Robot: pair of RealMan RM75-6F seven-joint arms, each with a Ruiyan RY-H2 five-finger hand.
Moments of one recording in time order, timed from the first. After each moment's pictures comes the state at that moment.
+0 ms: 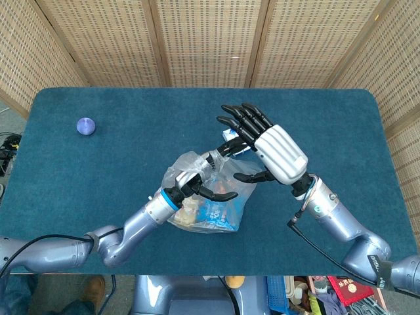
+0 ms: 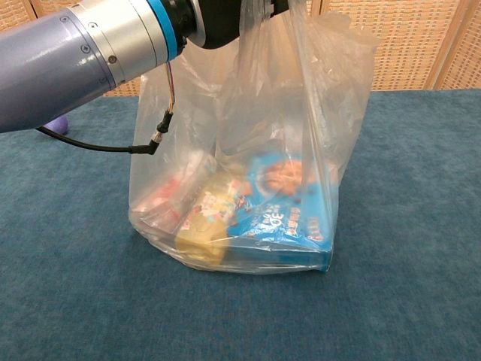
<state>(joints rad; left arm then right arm) -1.02 -1.60 -0.32 -1.54 1.45 1.03 -1.14 0.80 -1.04 0.35 -1.82 -1.51 1.14 0.29</state>
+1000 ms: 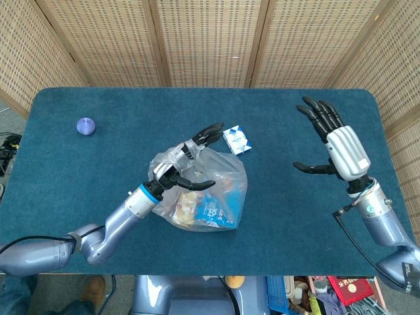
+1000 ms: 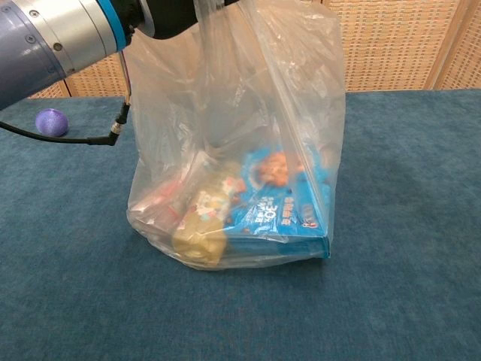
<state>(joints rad) -0.93 -1.50 -0.31 -1.56 1.46 1.07 -1.21 0.60 -1.04 0.25 -1.55 -1.51 1.30 0.47</state>
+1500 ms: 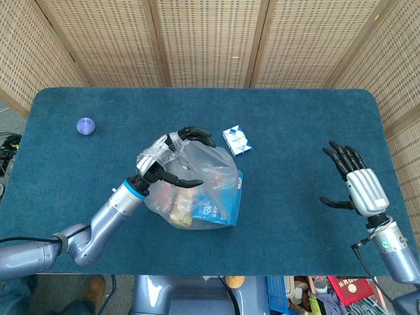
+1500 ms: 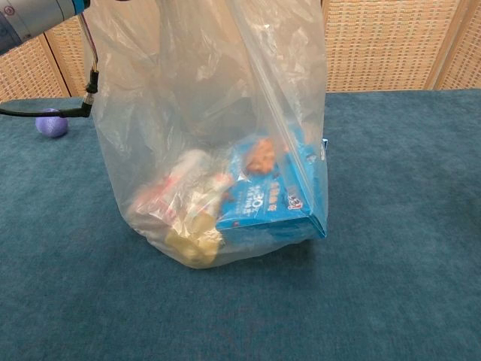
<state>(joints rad) -0.89 -1.42 -0.34 -1.65 1.44 1.13 -1.06 0.41 -1.12 0.07 -1.45 -1.55 1.39 0.38</state>
